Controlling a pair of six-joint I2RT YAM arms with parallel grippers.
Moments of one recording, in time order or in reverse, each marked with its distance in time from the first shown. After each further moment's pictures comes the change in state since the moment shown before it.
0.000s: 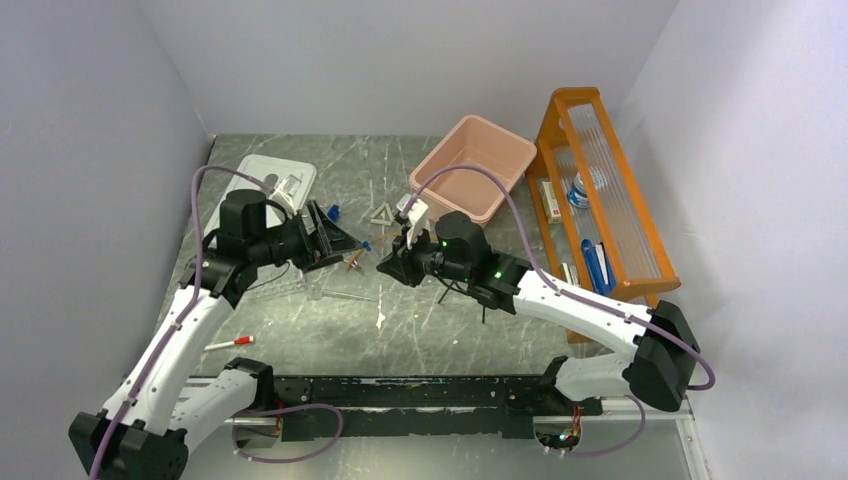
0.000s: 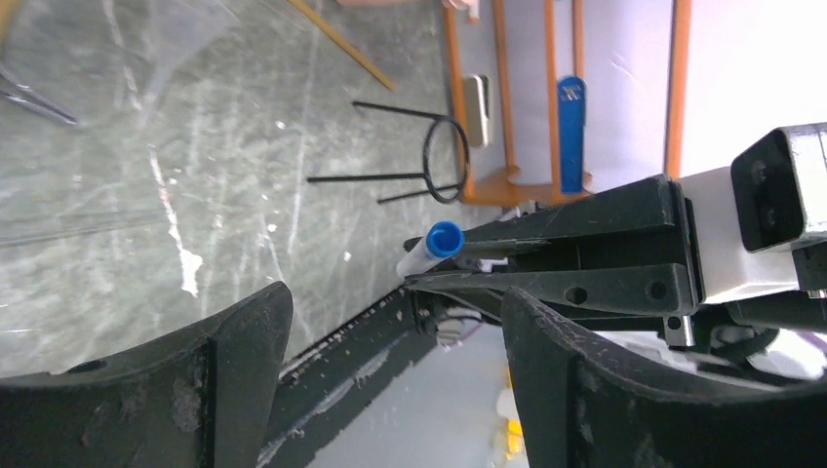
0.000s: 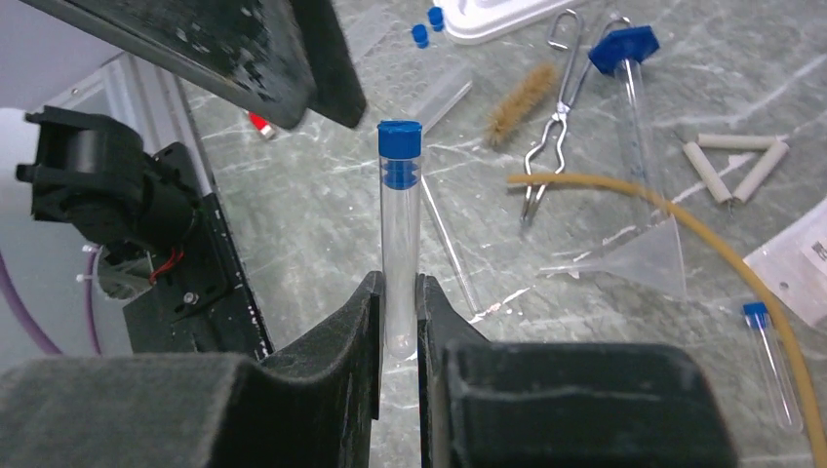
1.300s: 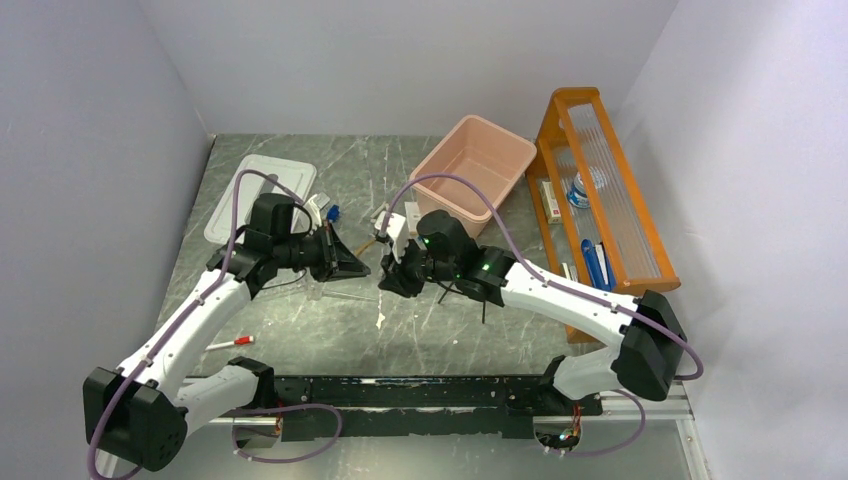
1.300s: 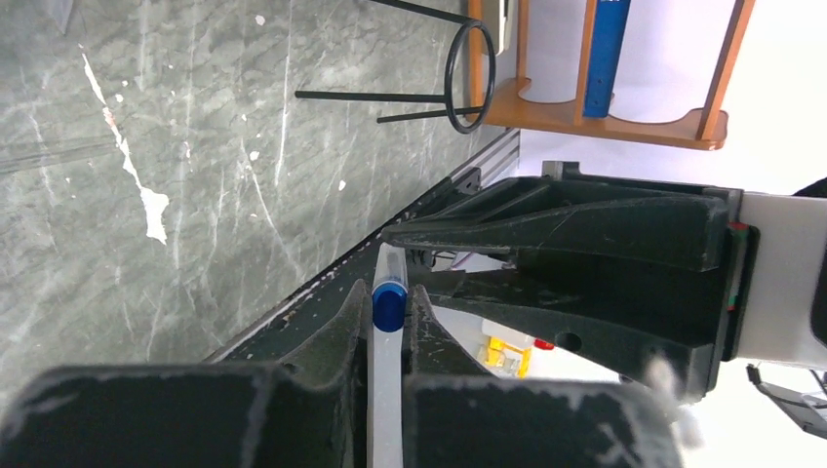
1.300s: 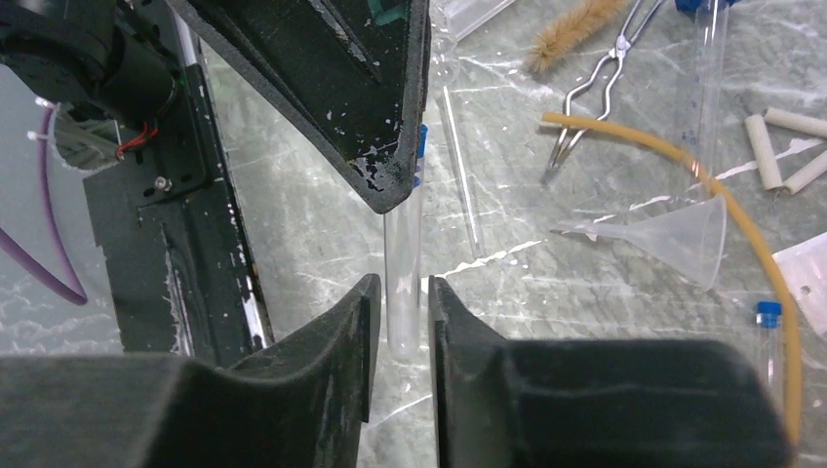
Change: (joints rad) left arm -0.084 0.149 -0.062 0.039 0.152 0.004; right arm 0.016 0.083 0.092 -0.209 -0.130 -0.208
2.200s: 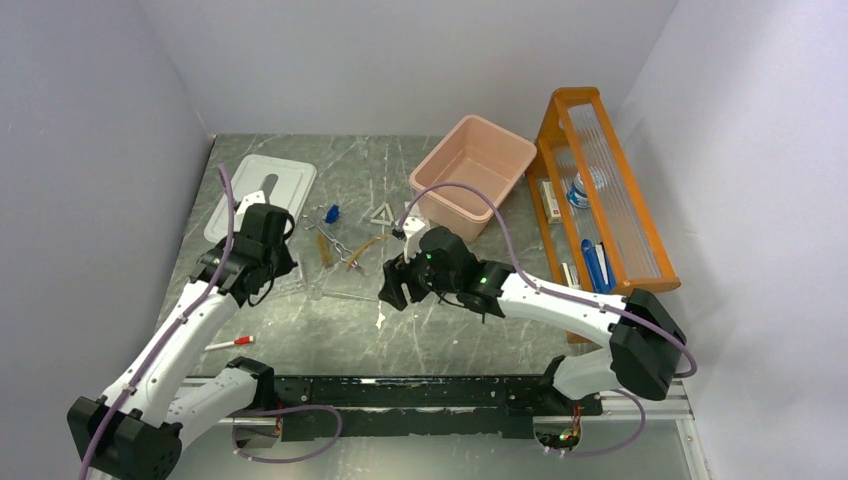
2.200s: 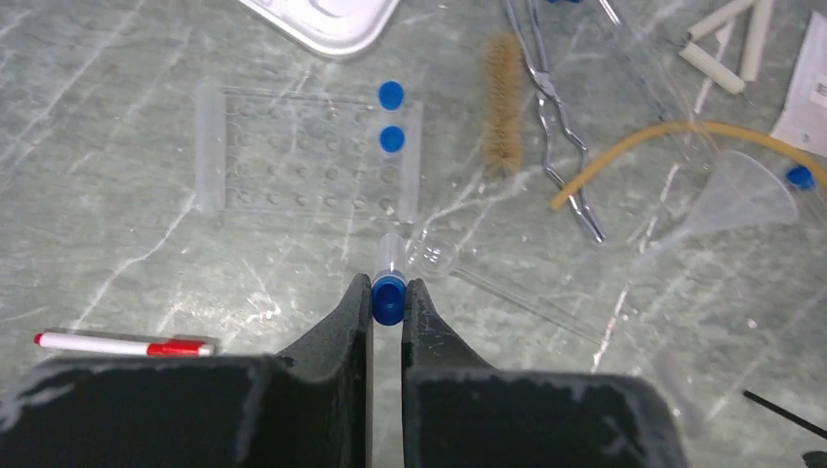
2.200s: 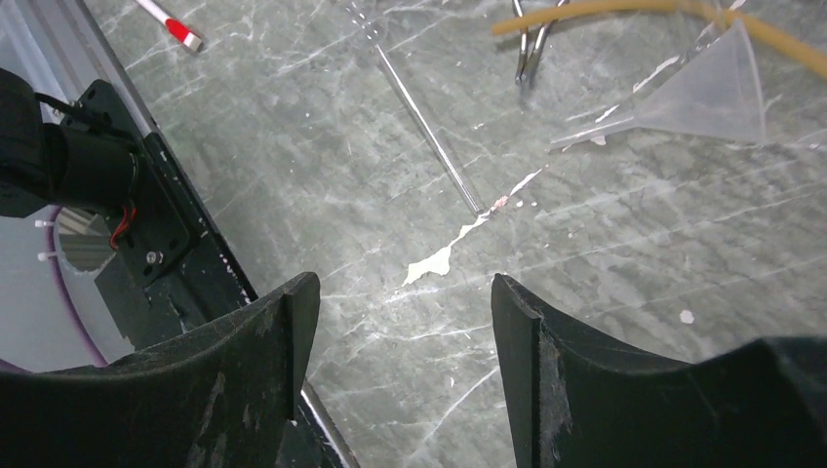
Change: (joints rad) left arm -0.005 -0.081 0.081 -0.346 -1.091 0.190; right arm 0.001 -0.005 -0.154 0.131 0.171 0.325
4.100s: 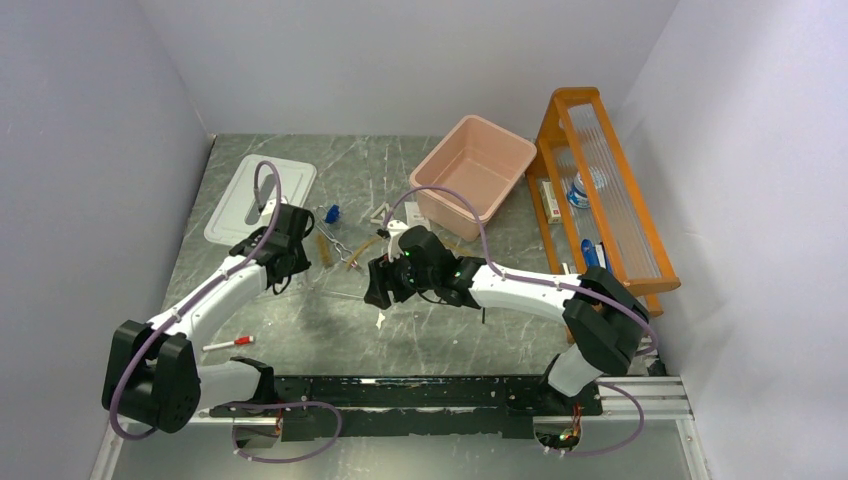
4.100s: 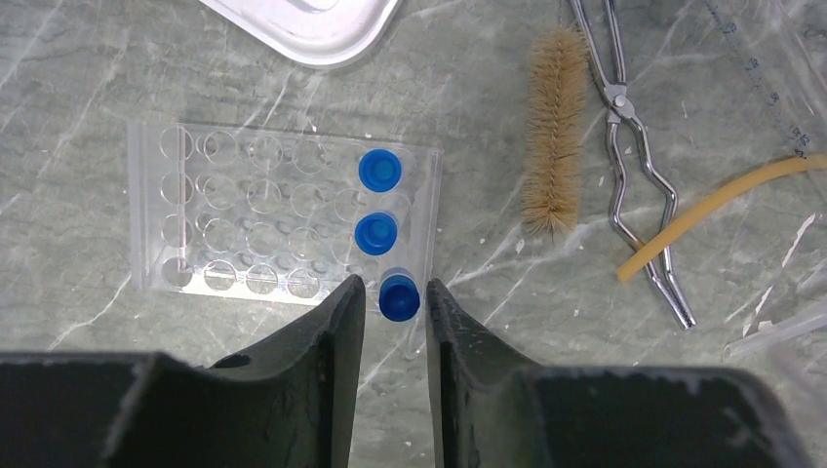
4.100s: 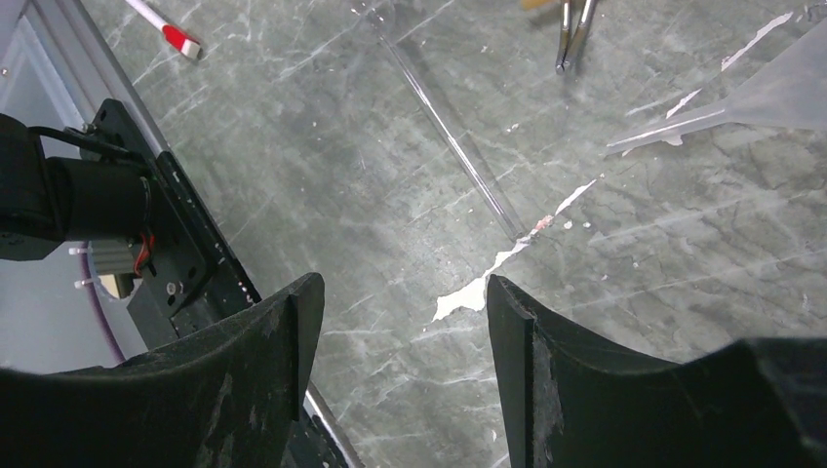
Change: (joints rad) left arm 0.033 0.258 -0.152 0.313 -0.047 0.045; right arm 0.000 0.217 0.059 0.087 -0.062 0.138
